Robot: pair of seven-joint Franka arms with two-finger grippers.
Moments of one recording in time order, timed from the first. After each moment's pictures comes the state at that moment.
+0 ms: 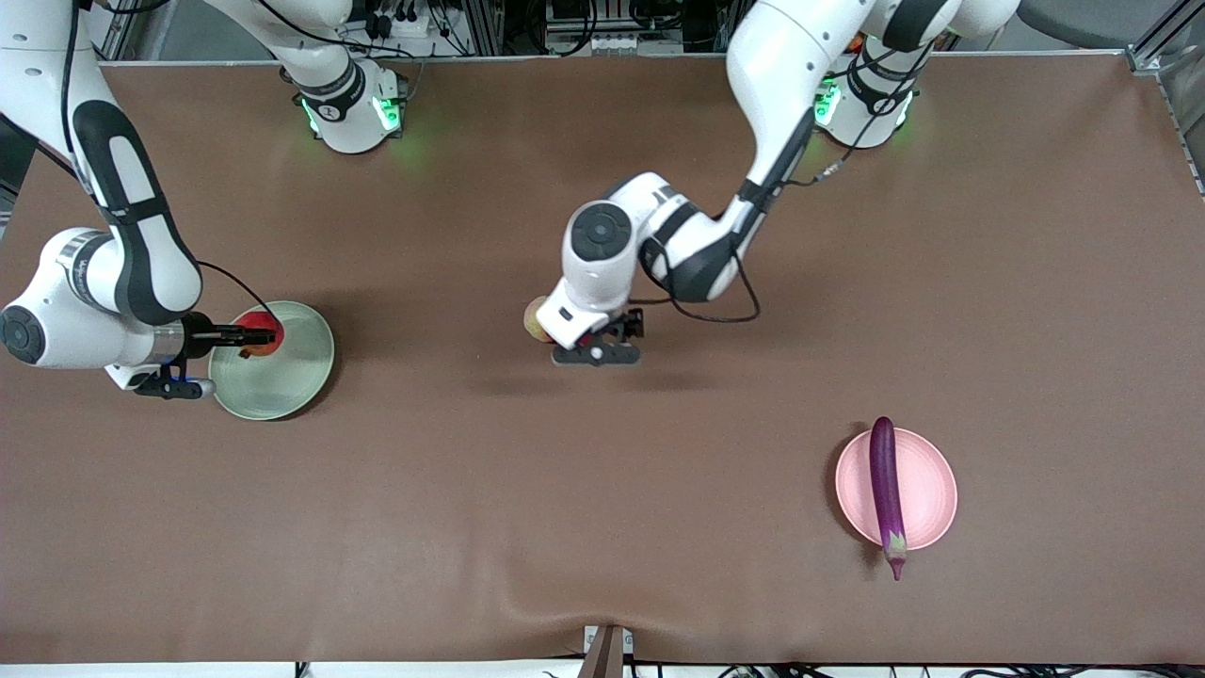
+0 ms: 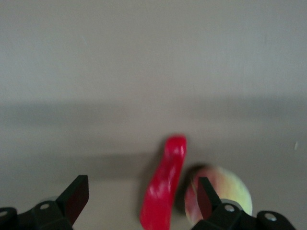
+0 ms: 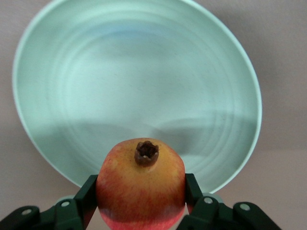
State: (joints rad) left arm -0.82 0.78 -0.04 -1.34 -0.03 2.15 -0.81; right arm -0.27 0.42 0.03 -2.00 0.10 2.05 -0.21
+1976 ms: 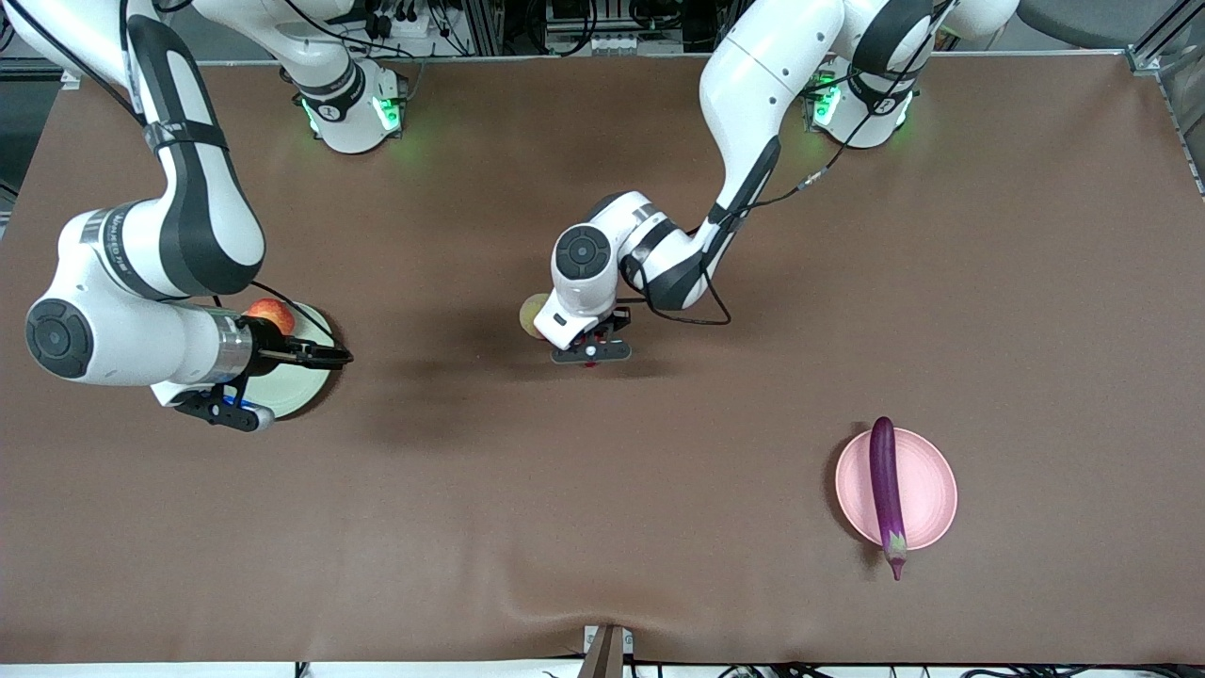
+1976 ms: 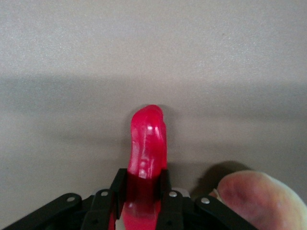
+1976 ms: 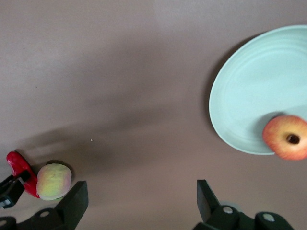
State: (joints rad) left arm -0.83 0.89 -0.03 -1.34 -0.06 2.19 -0.87; right arm 0.07 0.38 0.06 -1.63 0.19 1.73 0.36
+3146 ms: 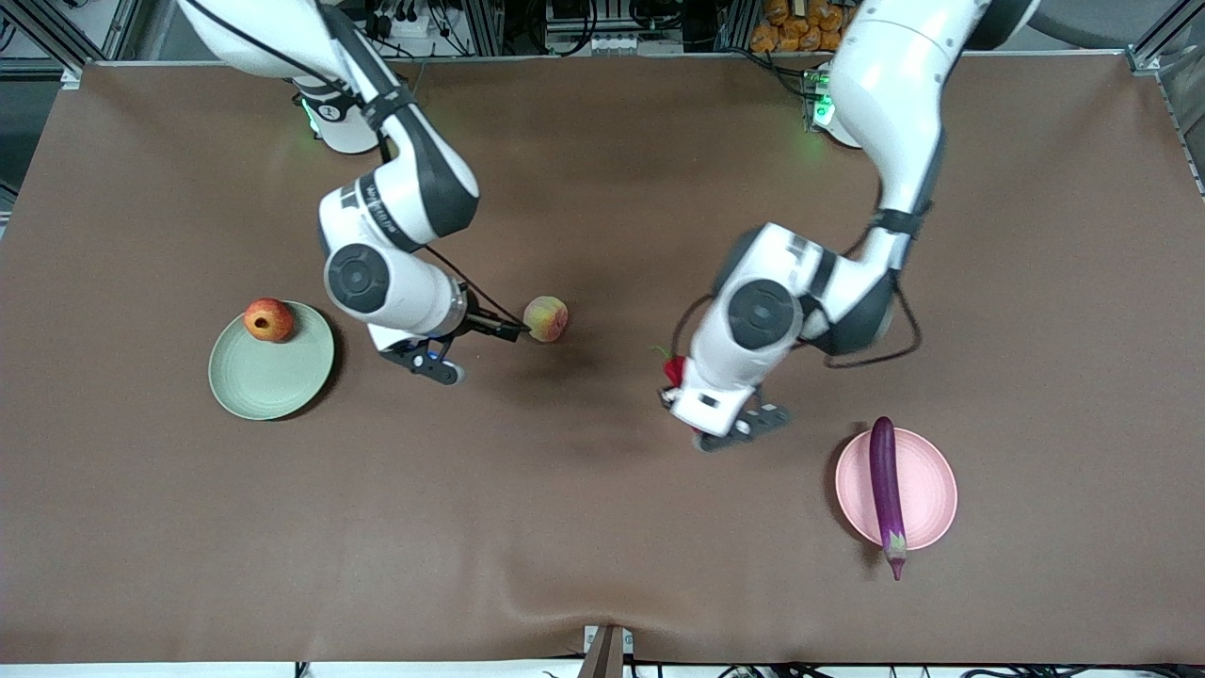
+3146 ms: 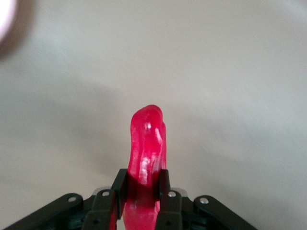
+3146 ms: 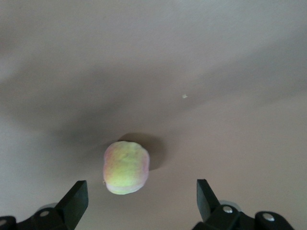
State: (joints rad) left arm -0.47 0.71 -0.01 -1.32 -0.06 2.05 -0.81; right arm 0.46 0.40 0.07 -1.81 0.26 2.09 0.80
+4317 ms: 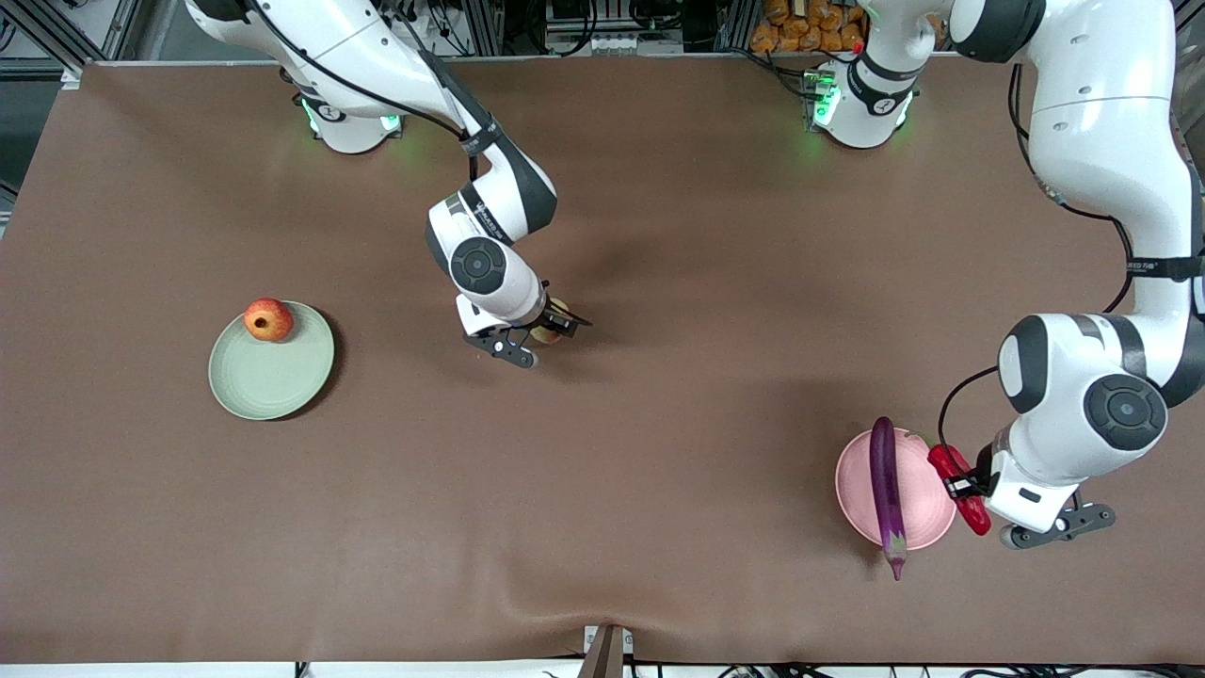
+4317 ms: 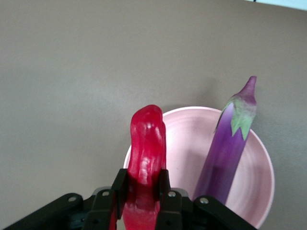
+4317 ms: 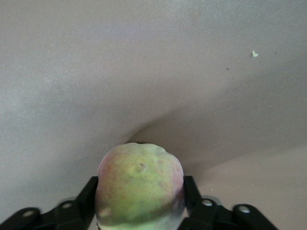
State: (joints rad) left arm -0.03 0.76 -0.01 -1.33 0.14 2.22 -0.30; right arm 0.60 0.57 0.07 -1.86 0.23 2.36 0.95
